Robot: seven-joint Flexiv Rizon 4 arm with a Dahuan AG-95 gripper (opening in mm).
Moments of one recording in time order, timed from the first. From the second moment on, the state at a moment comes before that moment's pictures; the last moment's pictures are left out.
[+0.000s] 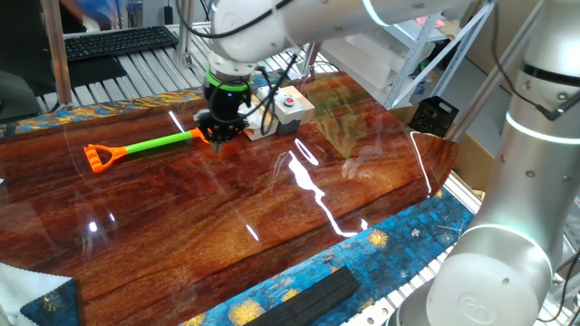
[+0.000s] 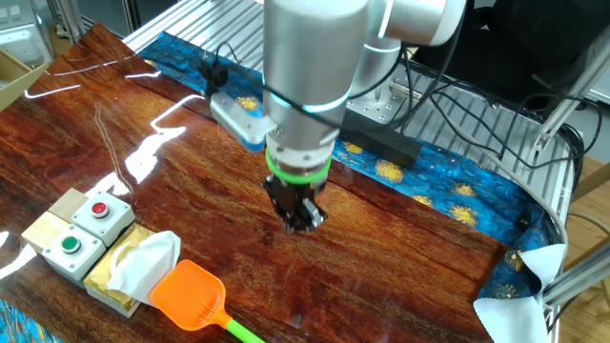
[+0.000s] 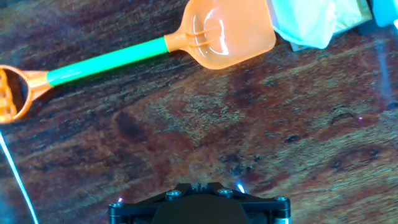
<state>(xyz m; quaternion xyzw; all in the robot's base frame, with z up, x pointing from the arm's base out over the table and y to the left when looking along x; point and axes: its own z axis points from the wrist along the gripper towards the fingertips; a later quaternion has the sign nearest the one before) 0.576 0.089 0.116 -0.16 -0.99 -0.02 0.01</state>
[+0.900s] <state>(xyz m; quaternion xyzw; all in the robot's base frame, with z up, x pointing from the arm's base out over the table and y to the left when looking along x) 0.578 0.087 0.121 -0.17 -0.99 -0.02 0.01</state>
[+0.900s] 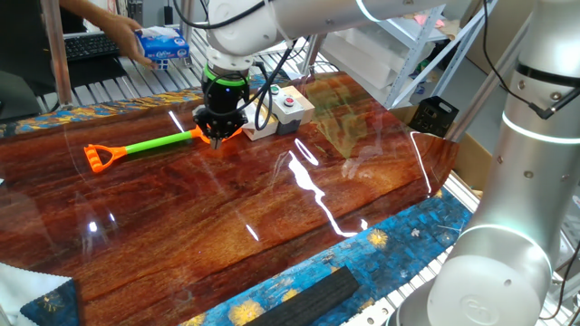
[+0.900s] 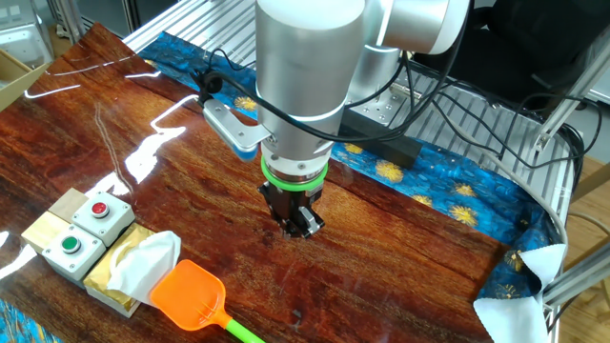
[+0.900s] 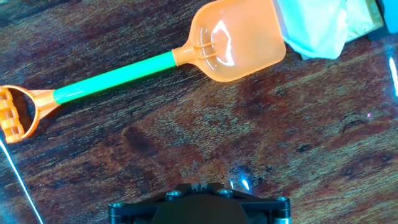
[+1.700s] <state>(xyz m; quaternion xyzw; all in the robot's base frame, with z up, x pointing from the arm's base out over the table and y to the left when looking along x) 0.578 0.087 0.121 -0.17 -0.98 -0.02 0.01</state>
